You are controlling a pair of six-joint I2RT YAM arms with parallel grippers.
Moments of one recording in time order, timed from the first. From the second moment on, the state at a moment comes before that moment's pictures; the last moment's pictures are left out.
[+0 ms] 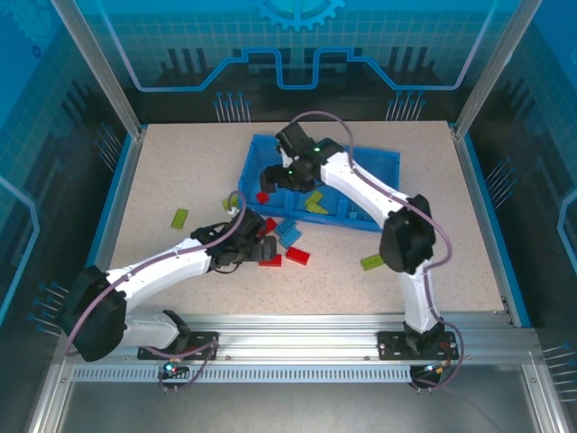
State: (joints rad) left arm -0.69 1.31 0.78 -0.56 -0.19 -0.69; right arm 0.65 2.04 1.92 -0.92 -0.11 0.48
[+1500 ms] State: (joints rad) left arm -0.78 1.45 0.94 -0.60 -0.22 -0.74; right arm 0.43 1.31 0.68 -0.75 0.03 0.51
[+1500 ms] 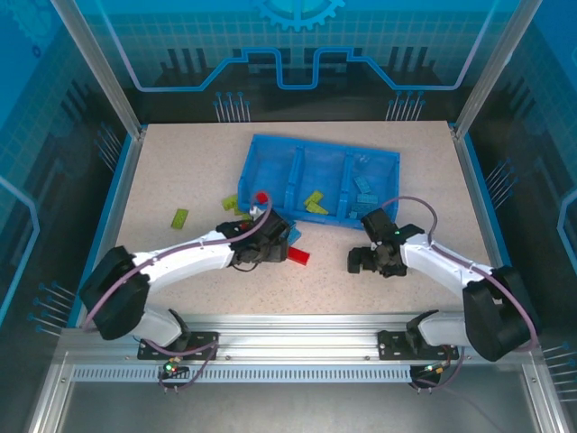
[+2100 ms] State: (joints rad) left arm -0.40 1.76 1.48 -0.58 -0.11 -0.50; right arm 0.43 1.45 0.72 -0.73 0.05 0.71
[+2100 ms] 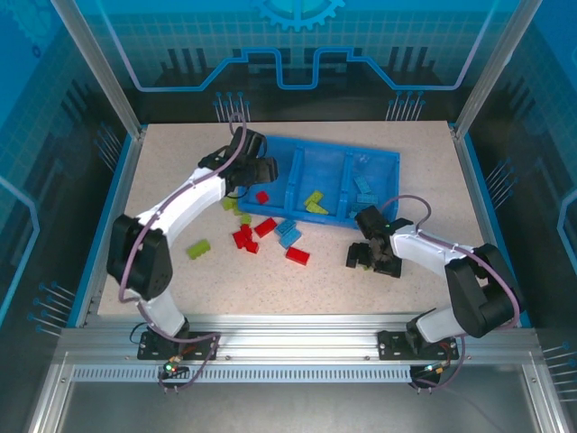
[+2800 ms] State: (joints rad) left arm -0.39 1.87 1.47 -0.54 0.00 -0.54; right arm 0.38 1.45 0.72 -0.72 0.07 0.92
